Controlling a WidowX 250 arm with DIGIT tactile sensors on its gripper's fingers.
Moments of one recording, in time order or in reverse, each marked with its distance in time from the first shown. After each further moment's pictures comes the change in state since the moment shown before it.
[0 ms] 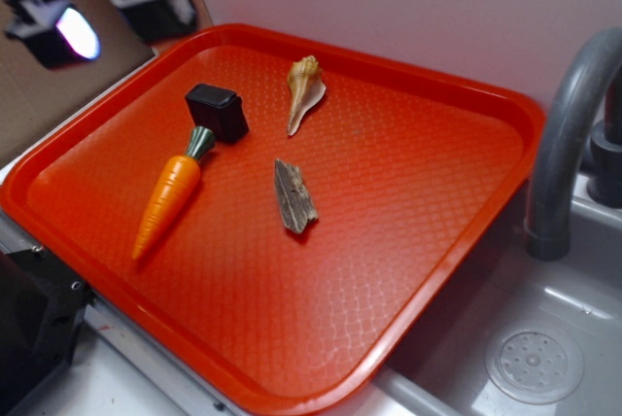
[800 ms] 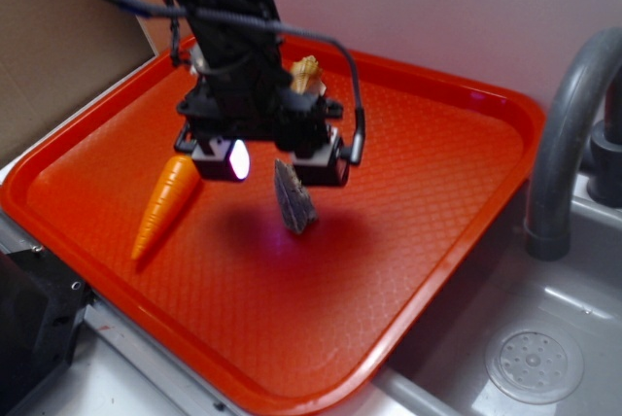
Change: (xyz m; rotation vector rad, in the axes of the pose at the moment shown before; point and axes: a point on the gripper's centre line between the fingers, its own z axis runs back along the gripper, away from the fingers) arm -0.006 -0.032 -0.107 0.144 -0.019 -0.102
